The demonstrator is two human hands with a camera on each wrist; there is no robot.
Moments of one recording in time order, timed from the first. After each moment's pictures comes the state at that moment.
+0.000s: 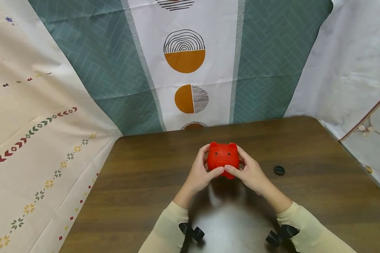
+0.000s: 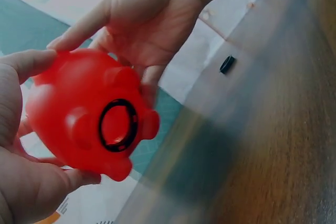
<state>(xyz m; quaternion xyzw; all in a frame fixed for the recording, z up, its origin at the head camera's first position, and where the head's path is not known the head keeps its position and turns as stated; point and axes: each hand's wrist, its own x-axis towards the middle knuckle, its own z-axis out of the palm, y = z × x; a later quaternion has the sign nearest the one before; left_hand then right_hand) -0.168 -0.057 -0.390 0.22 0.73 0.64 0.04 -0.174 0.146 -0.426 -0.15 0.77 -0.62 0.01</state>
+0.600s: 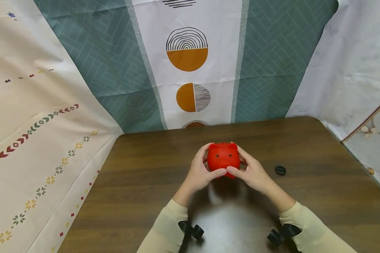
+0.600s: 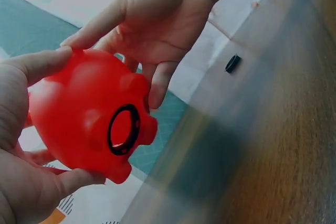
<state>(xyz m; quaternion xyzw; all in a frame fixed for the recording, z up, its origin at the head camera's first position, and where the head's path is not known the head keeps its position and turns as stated) -0.187 -0.062 -0.423 0.22 0.76 0.61 0.00 -0.176 0.152 -0.428 -0.18 0.79 -0.59 0.02</state>
